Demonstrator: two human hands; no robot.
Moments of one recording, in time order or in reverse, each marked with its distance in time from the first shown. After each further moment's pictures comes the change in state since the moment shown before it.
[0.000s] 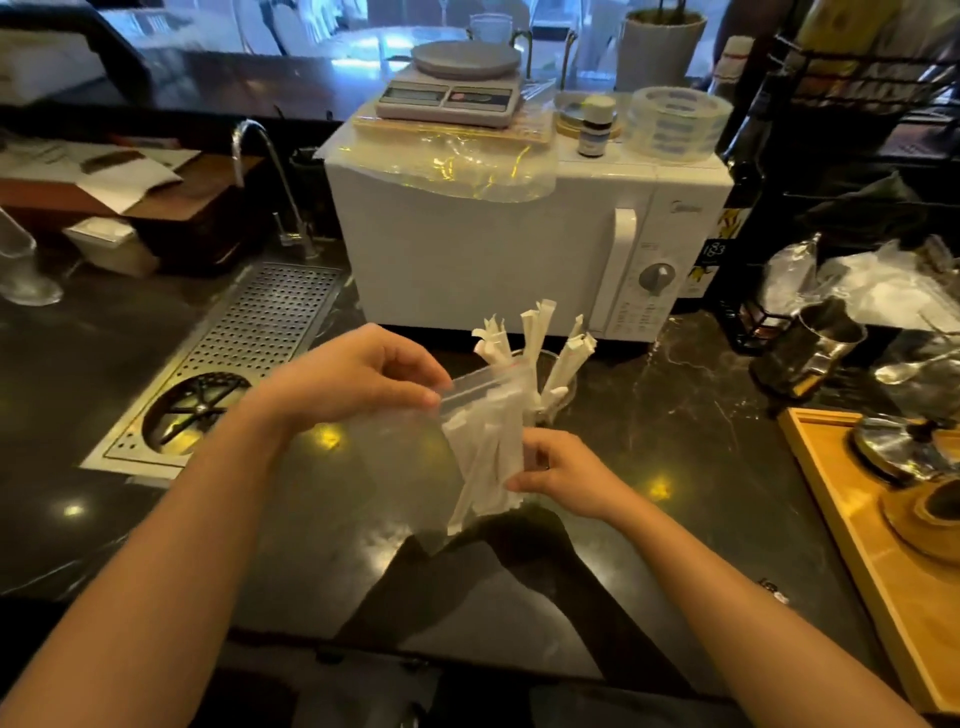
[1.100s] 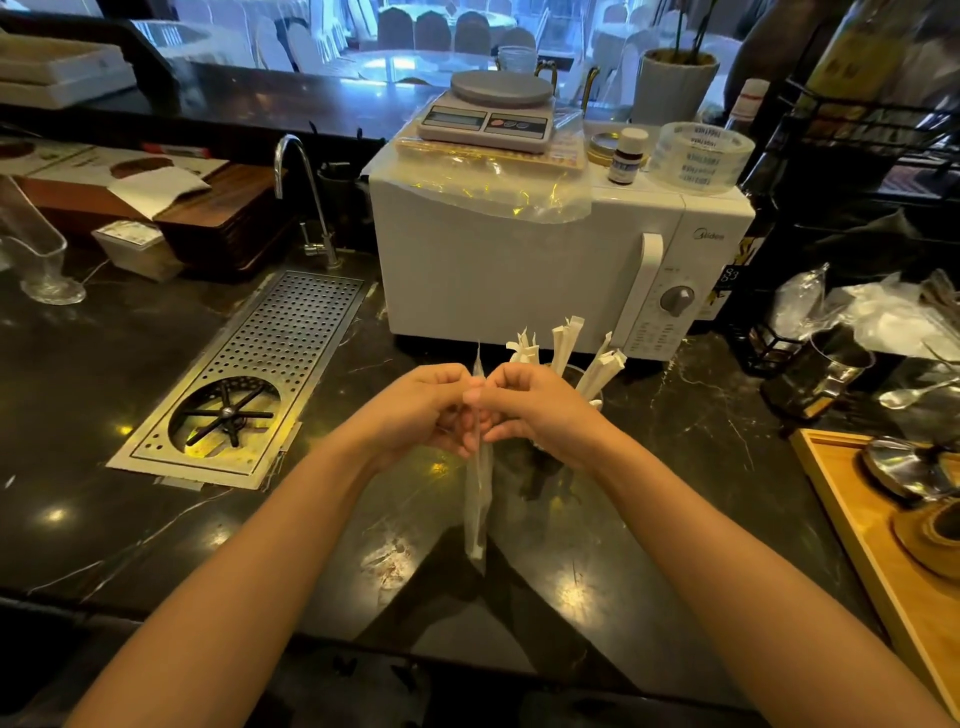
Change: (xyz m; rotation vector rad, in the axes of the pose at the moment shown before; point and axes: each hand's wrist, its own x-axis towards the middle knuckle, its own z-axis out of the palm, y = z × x) left_hand 0.010 -0.038 0.026 -0.589 0.043 -0.045; right_hand 0.028 -0.097 -0.001 0.475 -0.037 -0.037
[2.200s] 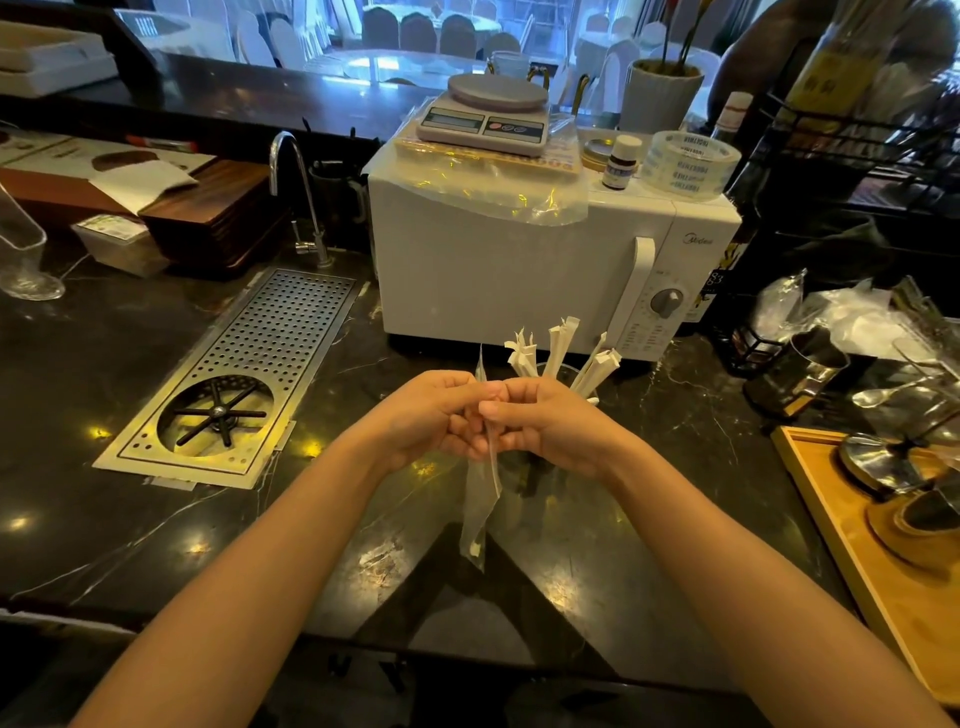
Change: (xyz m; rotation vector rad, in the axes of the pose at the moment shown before) left_hand 0.003 -0.005 0.001 -0.061 -0.073 -0.032; right_hand -0.010 0.002 -0.003 0.128 -0.118 0.100
